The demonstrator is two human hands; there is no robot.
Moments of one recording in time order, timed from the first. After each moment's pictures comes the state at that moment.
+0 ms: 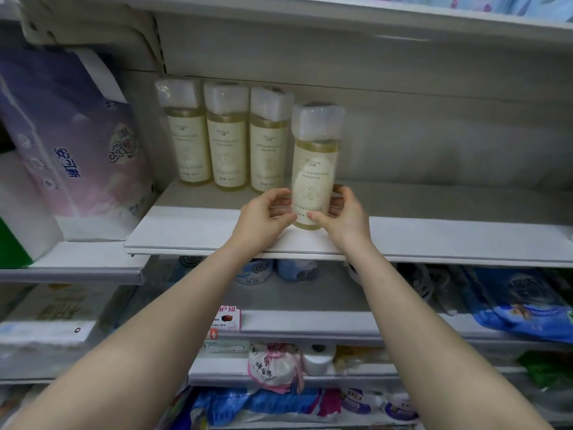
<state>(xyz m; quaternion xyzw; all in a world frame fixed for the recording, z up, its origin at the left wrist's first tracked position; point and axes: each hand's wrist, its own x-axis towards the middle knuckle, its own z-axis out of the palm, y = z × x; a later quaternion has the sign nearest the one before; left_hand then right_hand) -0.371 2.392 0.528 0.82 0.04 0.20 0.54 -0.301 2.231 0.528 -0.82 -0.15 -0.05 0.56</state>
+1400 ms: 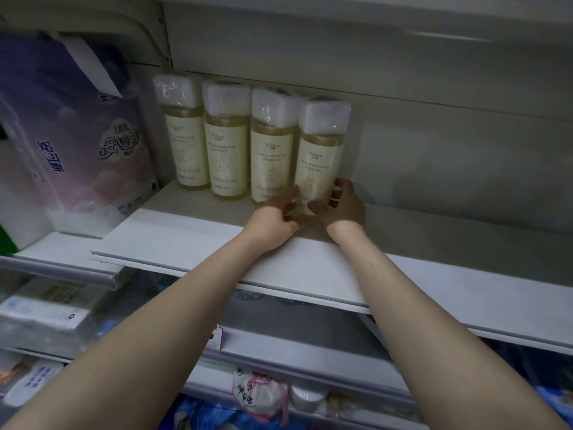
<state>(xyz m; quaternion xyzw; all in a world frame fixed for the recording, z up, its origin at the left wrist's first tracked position) -0.283 2.384 0.524 0.88 0.11 0.16 0.44 -0.194 2.263 0.538 -0.84 -0.17 -0.01 0.51</state>
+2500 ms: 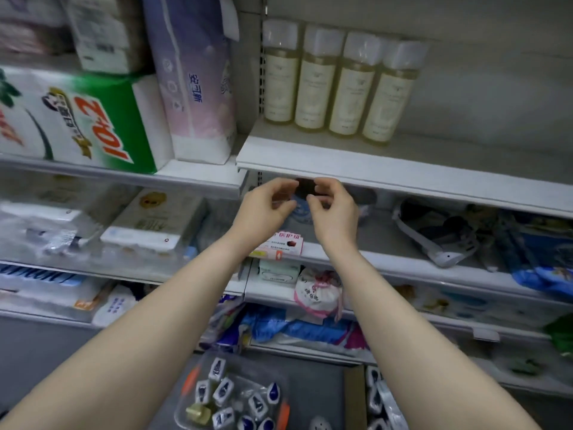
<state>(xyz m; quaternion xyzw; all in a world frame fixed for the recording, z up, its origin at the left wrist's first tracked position) -0.566 2.459 0.484 0.84 0.06 0.24 0.48 -0.504 2.329 0.484 -0.81 -0.19 -0.08 0.55</state>
